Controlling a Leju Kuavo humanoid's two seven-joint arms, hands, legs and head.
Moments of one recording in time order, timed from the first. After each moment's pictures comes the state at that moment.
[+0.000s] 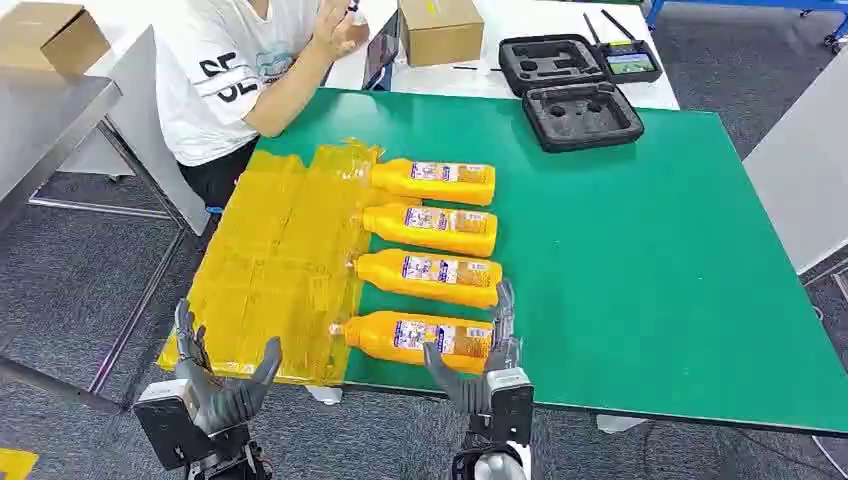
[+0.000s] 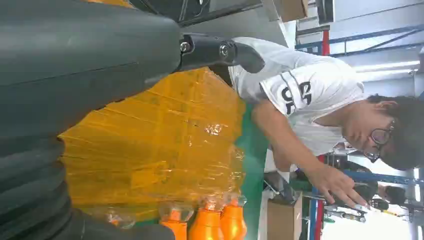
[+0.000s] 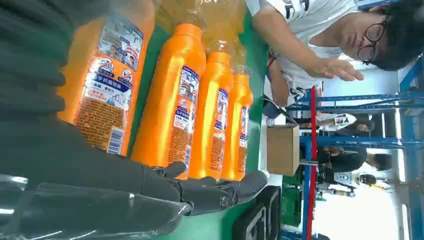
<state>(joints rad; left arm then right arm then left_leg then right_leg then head) 0.26 -0.25 -0.11 -1.68 -0.14 0.46 -0.60 0.01 0.22 0.47 -1.28 0.14 -0.59 -0.70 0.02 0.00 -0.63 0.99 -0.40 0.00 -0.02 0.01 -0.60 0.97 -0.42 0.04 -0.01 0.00</state>
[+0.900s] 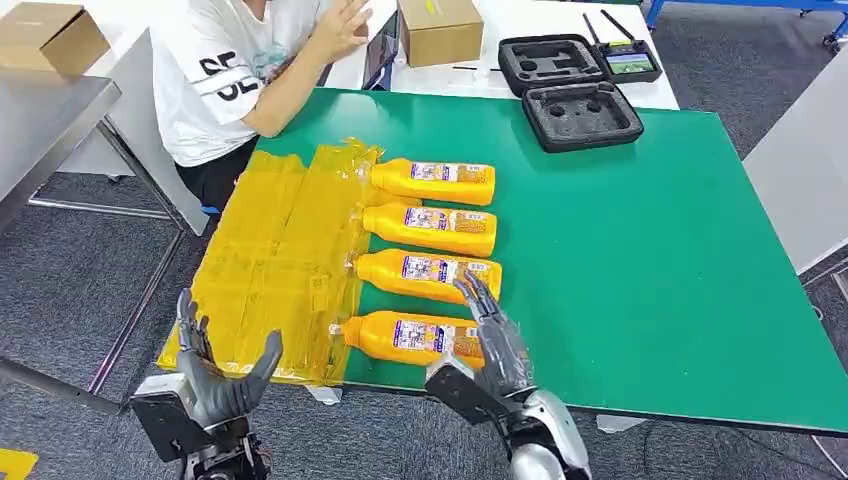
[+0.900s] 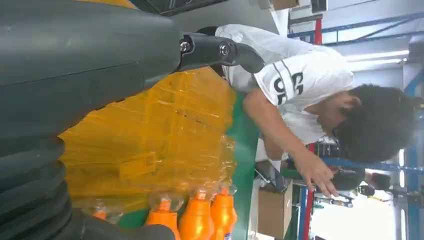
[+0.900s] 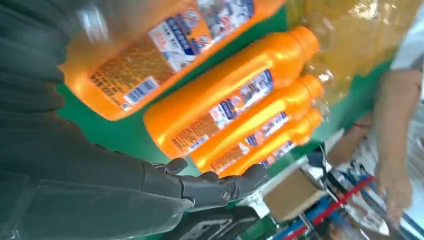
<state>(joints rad) 0.23 -0.23 -0.12 -1.68 -0.11 0.41 -0.61 -0.02 0.03 0.45 -1.51 0.91 -0.25 -0.15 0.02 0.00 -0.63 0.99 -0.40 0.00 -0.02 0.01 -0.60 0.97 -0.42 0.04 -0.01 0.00</state>
